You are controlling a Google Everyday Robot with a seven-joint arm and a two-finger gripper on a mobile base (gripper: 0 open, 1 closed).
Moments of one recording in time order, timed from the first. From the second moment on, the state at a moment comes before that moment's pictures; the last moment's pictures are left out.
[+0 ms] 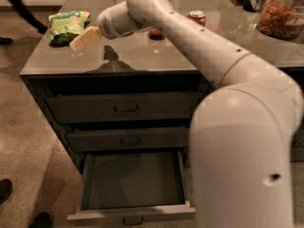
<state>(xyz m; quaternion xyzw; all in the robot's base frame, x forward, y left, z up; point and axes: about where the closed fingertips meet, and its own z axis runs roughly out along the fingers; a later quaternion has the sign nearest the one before) 0.784 0.187 0.910 -0.46 0.71 0.26 0.47</state>
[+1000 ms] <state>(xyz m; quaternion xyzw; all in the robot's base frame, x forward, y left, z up) 0.834 0.245 0.897 -0.41 0.71 0.25 0.51</state>
